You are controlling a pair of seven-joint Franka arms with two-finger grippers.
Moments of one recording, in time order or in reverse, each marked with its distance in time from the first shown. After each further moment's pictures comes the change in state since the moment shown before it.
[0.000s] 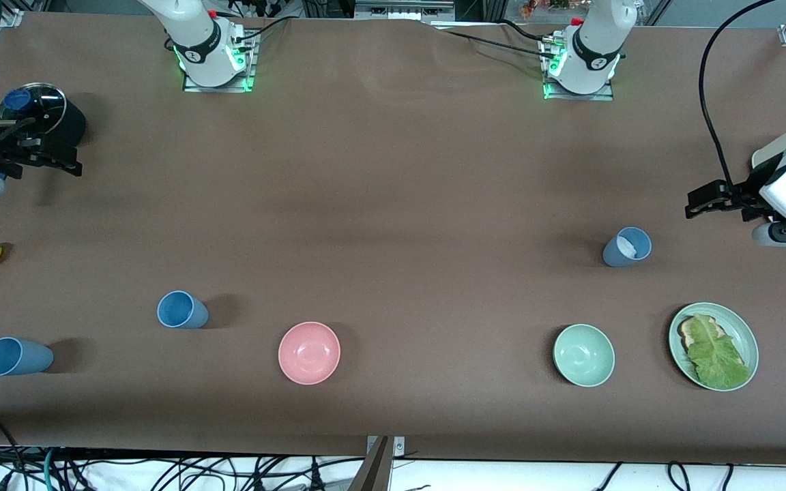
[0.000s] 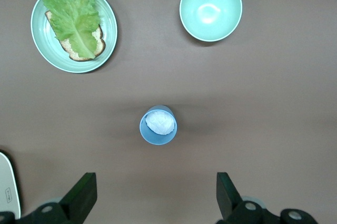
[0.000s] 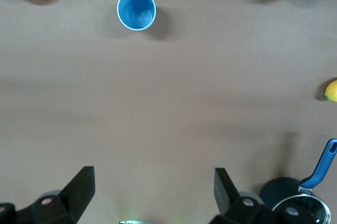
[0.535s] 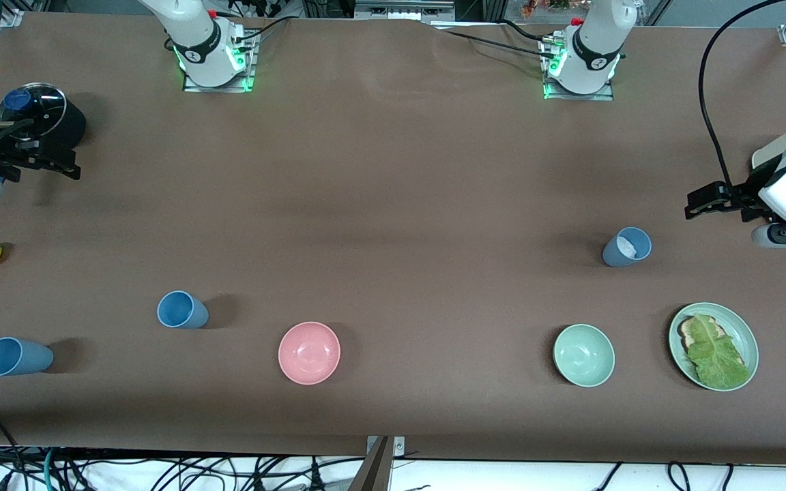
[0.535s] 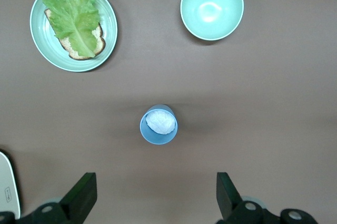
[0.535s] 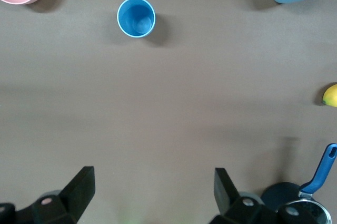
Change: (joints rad) left arm 0.002 0.005 0.000 -0.002 0.000 0.000 0.000; right arm 0.000 0.000 0.000 0.000 0.000 0.024 0.004
